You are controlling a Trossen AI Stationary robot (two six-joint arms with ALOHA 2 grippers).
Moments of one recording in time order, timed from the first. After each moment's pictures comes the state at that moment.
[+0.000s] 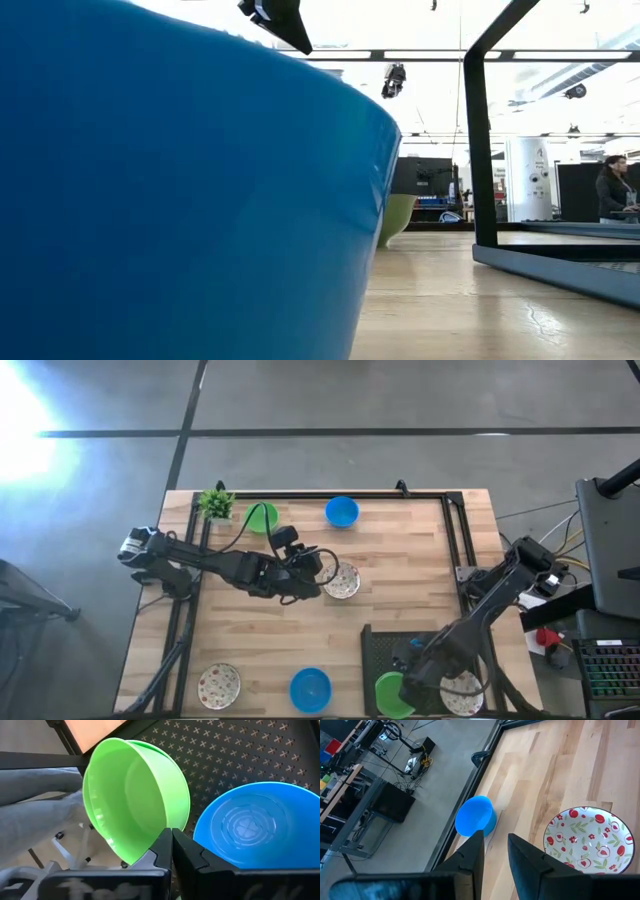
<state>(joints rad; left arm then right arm) -0.21 1.59 1.45 -0.67 -0.88 -0.08 0.79 1.63 1.23 -0.86 -0.05 1.34</state>
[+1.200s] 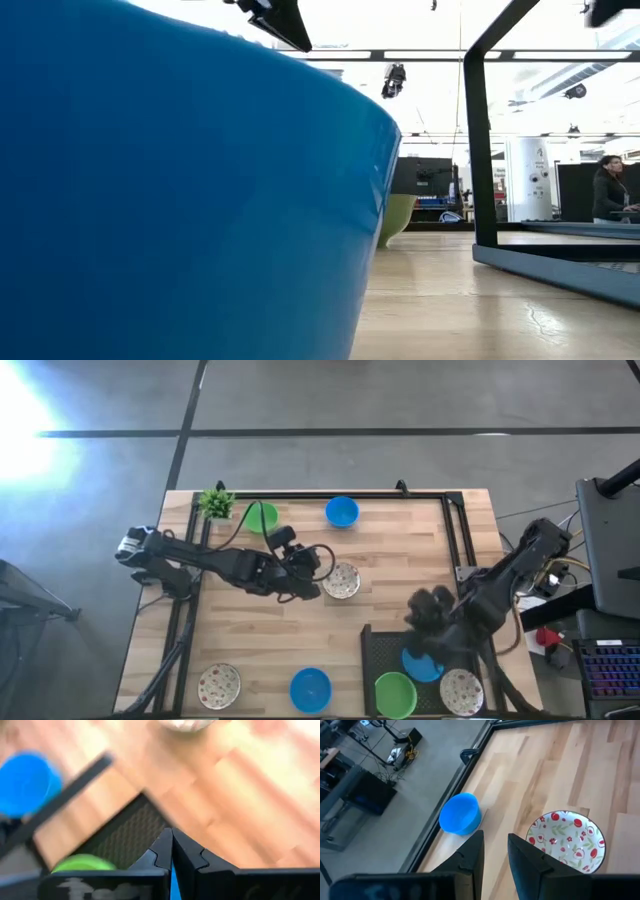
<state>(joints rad) -0.21 1.57 1.45 -0.69 -0.80 -0.18 0.74 1.37 1.24 -1.17 0.48 1.44</state>
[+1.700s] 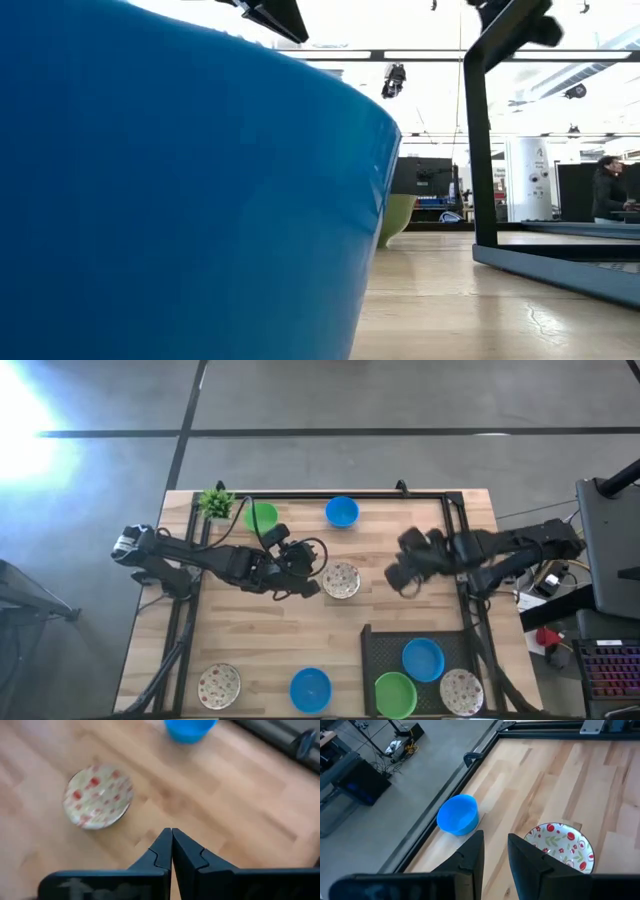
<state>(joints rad) -0.21 1.53 1.45 -0.69 -0.80 -0.29 0.19 1.24 1.22 -1.17 0.51 0.99</state>
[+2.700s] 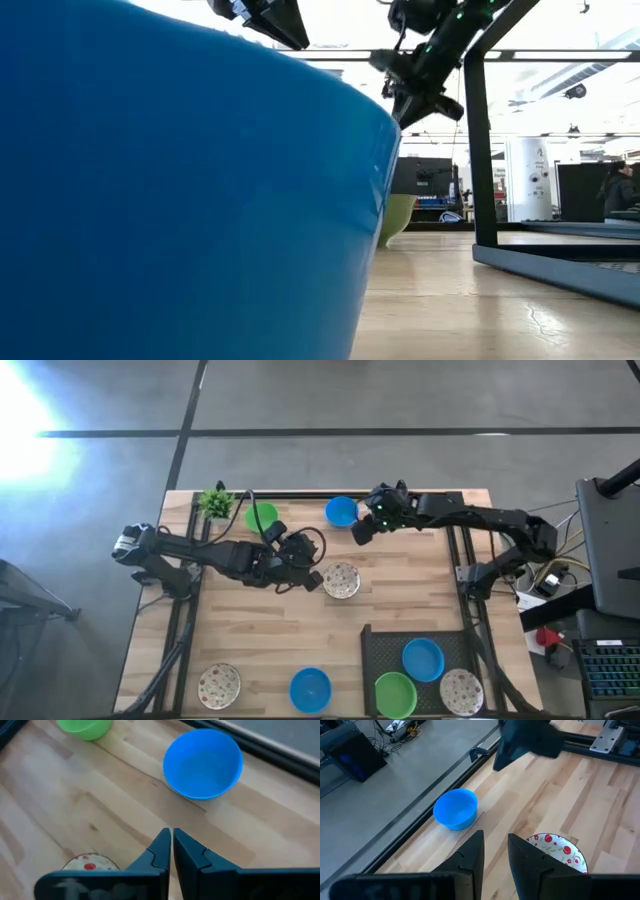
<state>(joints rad) -0.17 1.53 1.45 -0.69 -0.78 -0.44 -0.36 1.47 1.17 -0.61 0.13 0.59</state>
